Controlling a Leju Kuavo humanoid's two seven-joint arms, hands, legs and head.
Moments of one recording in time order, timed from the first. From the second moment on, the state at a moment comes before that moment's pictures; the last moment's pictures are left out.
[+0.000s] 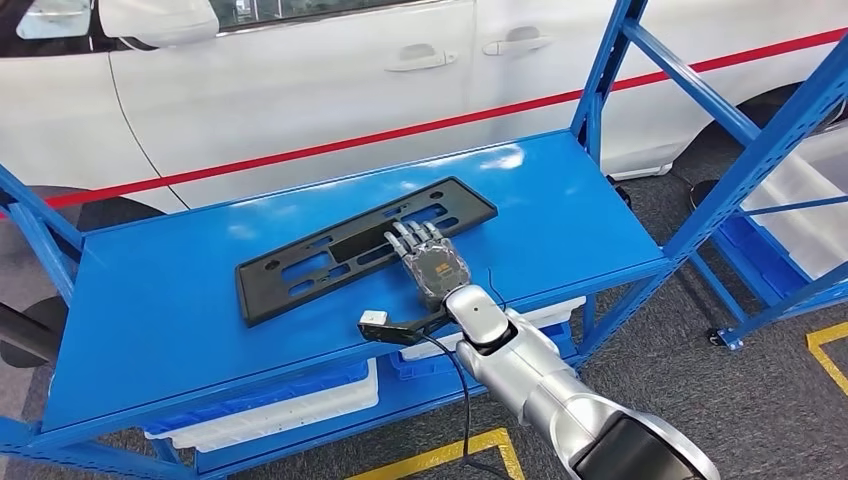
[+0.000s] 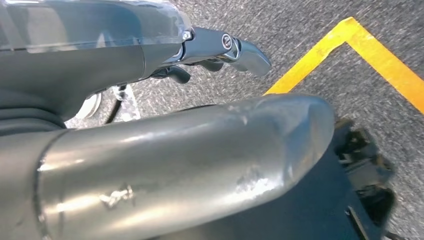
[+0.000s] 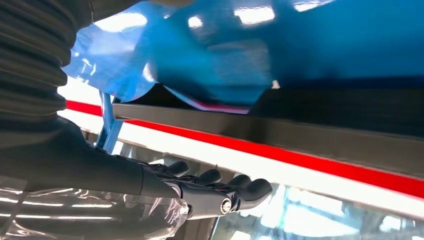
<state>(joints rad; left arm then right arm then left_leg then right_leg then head) -0.07 -0.25 0.64 -0.20 -1.20 0.18 -0.18 -0.73 0.12 0.72 -0.65 1.37 -0.30 0.13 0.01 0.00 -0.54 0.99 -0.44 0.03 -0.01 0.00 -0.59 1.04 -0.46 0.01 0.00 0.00</state>
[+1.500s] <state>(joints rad) -0.07 -0.26 0.70 -0.20 -1.14 0.17 -0.16 -0.71 0.13 0.69 -0.60 1.30 -0.26 0.07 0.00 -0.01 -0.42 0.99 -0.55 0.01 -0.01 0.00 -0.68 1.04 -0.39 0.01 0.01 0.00</state>
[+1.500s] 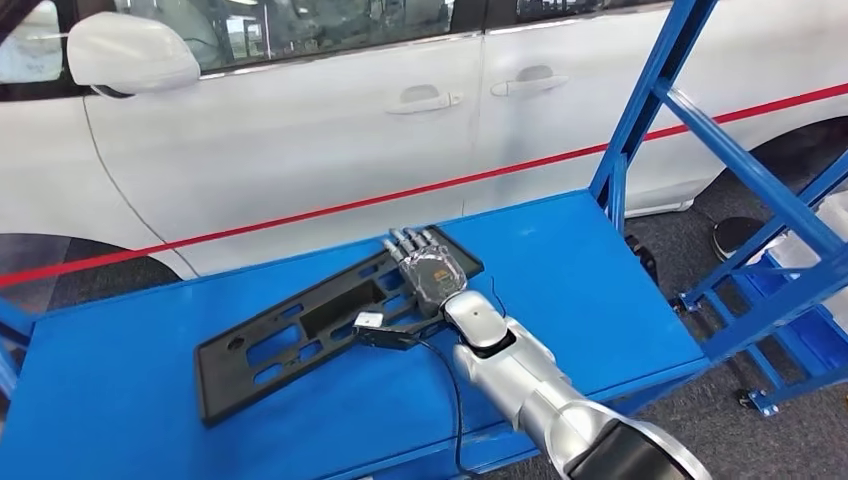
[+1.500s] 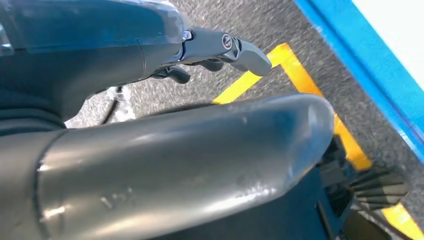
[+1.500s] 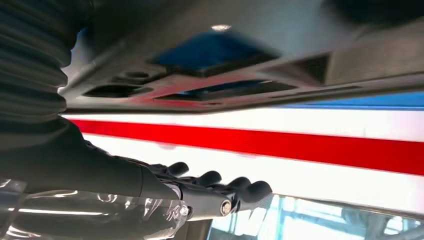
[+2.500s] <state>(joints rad) -0.07 -0.26 0.70 -0.20 -1.17 0.21 -0.16 -0.66 0.12 0.63 -0.65 1.13 -0.29 0.05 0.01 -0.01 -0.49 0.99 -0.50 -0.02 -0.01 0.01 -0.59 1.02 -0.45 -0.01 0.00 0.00</state>
